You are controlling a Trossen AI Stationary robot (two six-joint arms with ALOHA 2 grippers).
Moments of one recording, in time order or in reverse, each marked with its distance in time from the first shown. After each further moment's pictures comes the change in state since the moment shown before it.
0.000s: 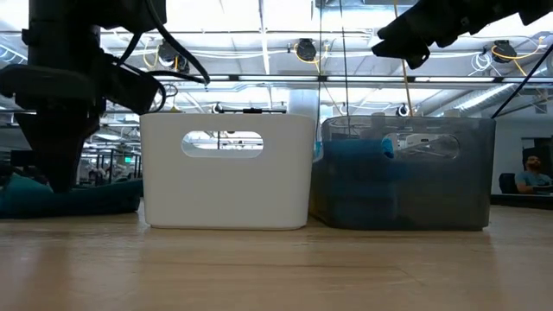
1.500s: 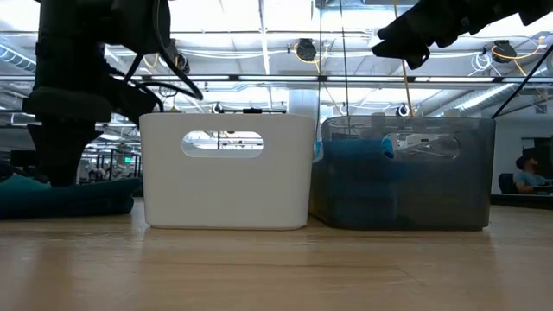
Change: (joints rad) left arm 0.050 0.000 -0.019 -0.069 0.003 -0.104; right arm 0.000 0.000 0.000 0.000 0.000 0.000
